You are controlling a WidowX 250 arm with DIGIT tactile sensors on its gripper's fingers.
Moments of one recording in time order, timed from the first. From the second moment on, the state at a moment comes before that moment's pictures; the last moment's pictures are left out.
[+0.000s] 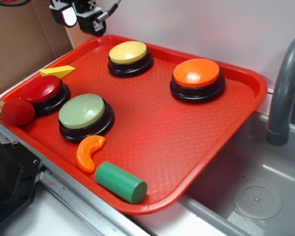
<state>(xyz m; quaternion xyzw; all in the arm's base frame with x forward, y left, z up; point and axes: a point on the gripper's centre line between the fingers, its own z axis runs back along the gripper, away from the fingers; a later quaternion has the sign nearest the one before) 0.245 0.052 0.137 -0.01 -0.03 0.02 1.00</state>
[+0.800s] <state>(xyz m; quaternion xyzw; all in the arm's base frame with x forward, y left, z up) 0.239 0.034 0.153 -0.02 -0.03 0.00 1.00</state>
